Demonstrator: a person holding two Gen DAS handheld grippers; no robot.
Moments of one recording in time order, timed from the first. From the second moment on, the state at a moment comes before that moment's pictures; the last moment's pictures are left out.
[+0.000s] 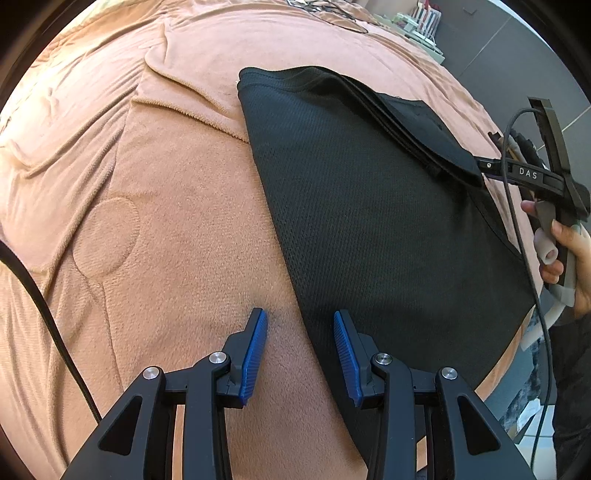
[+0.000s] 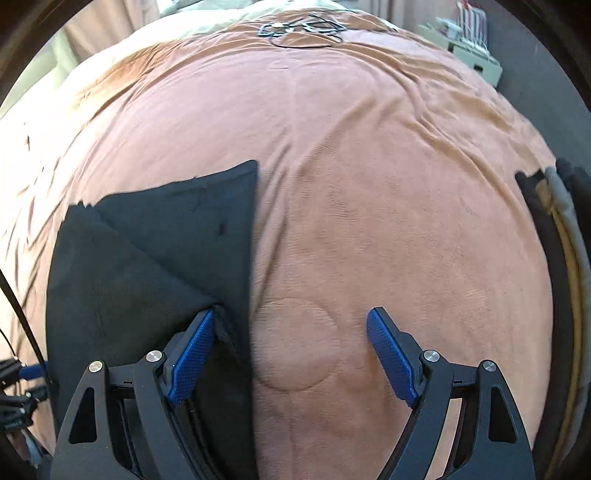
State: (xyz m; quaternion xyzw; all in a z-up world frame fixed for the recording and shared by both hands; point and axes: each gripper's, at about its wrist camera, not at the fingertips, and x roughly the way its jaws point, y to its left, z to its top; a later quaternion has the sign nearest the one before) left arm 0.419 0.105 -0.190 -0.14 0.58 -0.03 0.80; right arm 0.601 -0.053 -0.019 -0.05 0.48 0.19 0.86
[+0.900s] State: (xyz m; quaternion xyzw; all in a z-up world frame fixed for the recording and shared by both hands) left arm 0.476 0.119 -0.181 -0.14 0.55 -0.01 0.82; right arm 0.567 -0.001 -0.010 -0.23 0.44 0.28 0.82
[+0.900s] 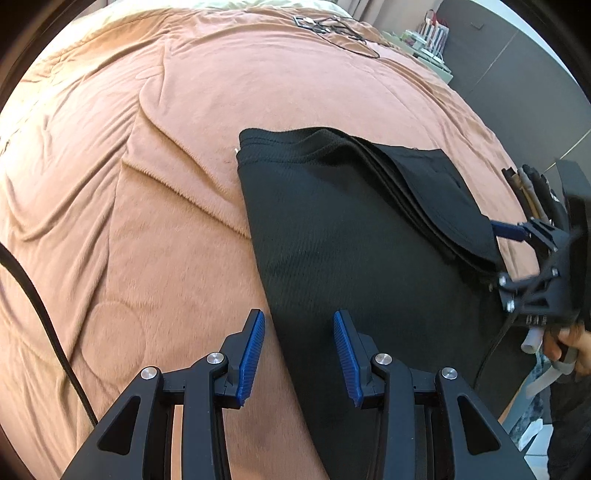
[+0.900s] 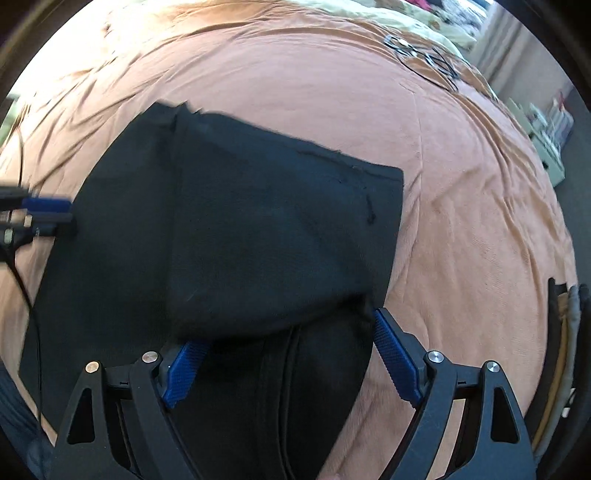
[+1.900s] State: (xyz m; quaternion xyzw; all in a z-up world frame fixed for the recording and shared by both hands) left arm 0.451 0.114 -0.180 -0.14 0.56 -0.02 0.82; right arm 0.598 -0.075 0.000 -0.04 0.48 0.26 0.84
